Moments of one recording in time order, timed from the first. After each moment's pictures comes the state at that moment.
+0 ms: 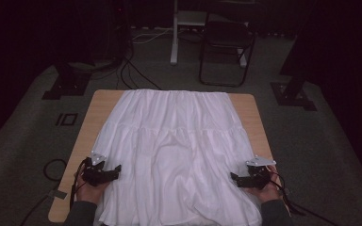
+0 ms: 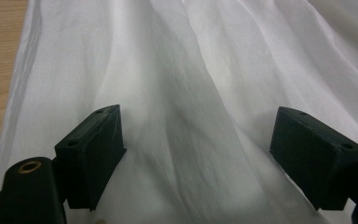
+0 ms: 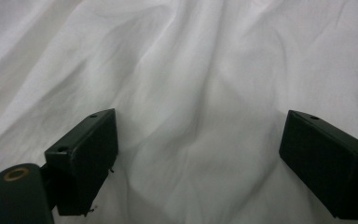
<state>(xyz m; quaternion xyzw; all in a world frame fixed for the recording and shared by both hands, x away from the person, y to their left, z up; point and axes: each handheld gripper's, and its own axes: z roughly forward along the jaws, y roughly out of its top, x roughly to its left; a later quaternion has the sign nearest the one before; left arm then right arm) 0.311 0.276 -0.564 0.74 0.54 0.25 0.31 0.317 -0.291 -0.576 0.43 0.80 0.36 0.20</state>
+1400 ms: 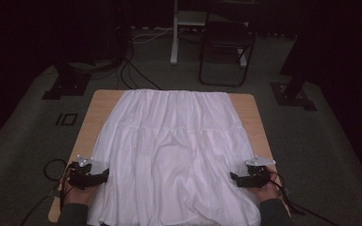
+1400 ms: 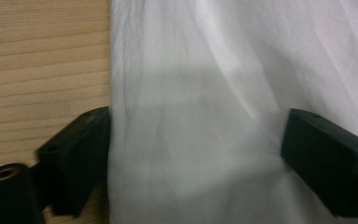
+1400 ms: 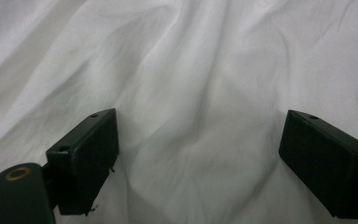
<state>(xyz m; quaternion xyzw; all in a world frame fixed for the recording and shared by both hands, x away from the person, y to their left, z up) 0.295 0.307 -0.558 0.72 0.59 0.24 0.28 0.318 -0.290 -0.576 0.42 0.81 0.36 0.20</state>
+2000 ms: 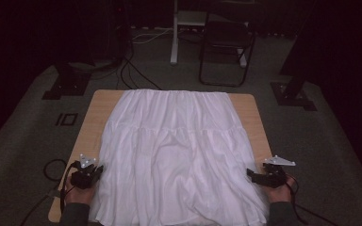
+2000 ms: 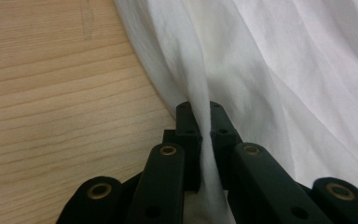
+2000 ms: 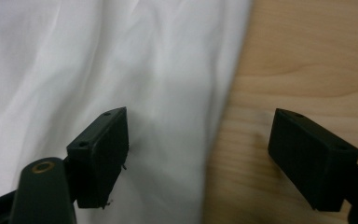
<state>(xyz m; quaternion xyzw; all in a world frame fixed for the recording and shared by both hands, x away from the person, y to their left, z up) 0.293 0.302 -0.553 0.74 0.55 0.25 0.28 0.310 -0.335 -0.571 0.53 0.74 0.34 0.21</state>
